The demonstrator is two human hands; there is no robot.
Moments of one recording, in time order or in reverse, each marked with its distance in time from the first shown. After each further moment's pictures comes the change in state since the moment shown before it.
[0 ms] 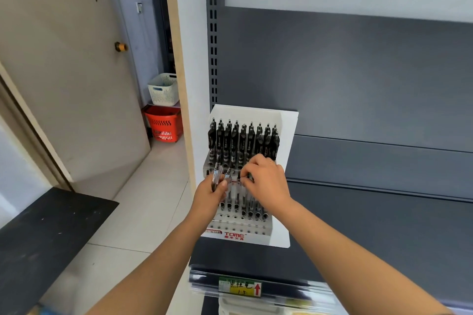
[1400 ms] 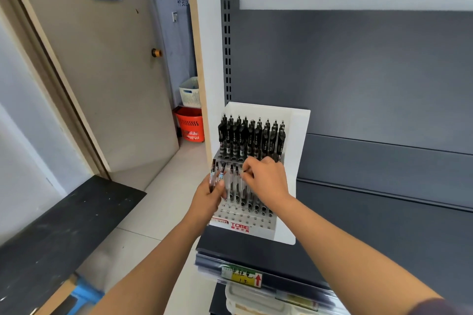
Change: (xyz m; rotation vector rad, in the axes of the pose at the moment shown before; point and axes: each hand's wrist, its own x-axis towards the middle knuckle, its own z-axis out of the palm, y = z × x) left_hand -0.041 0.005 -0.005 -0.026 0.066 -0.044; right_hand -0.005 -0.003 0.003 0.044 -0.002 -0.071
